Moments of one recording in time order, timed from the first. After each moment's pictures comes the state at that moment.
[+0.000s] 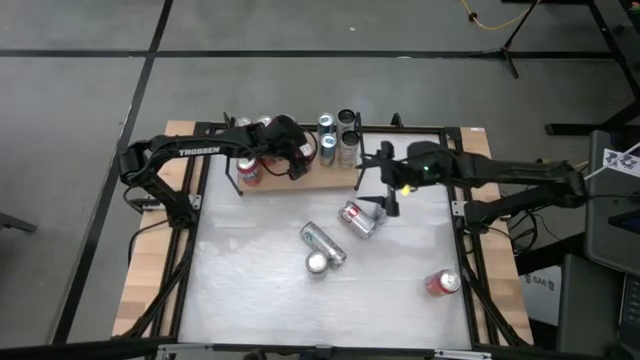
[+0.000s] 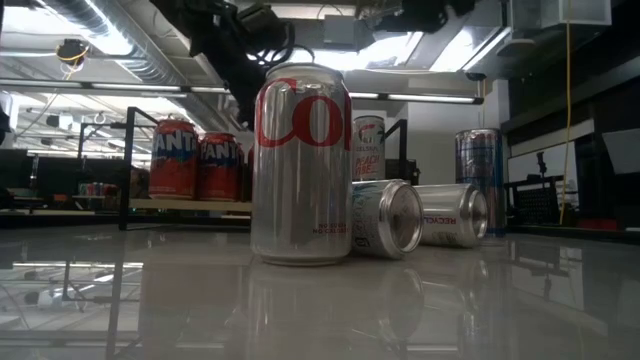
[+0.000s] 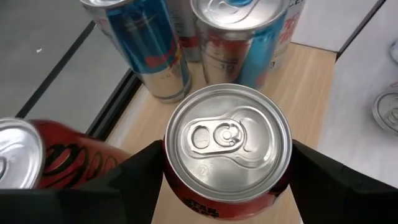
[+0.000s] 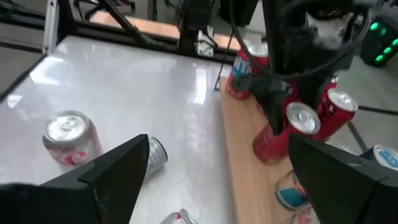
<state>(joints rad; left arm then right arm) 0.44 1.56 1.12 -0.41 -0.13 0.06 -0.07 1.14 1.05 -0.34 -0.07 -0.23</state>
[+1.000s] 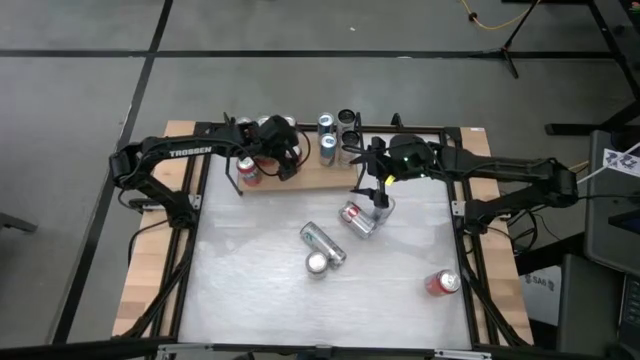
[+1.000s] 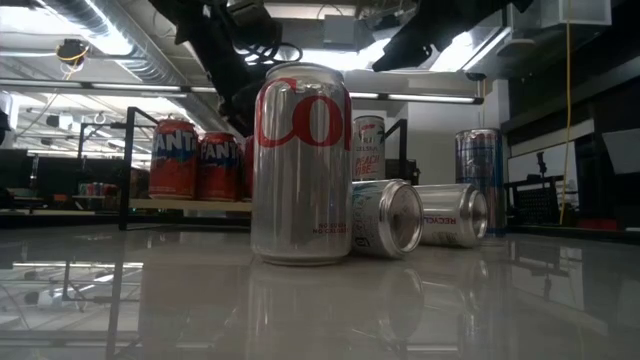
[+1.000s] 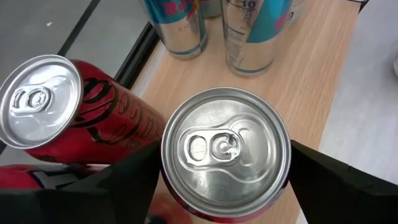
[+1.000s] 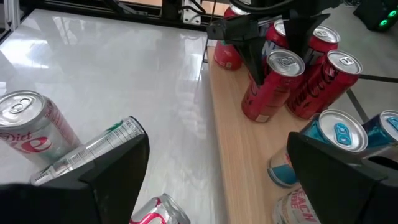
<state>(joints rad) 0.44 1.49 1.12 -0.55 -0.18 0.06 -0.18 1.25 1.05 -0.33 -0.12 -0.24</state>
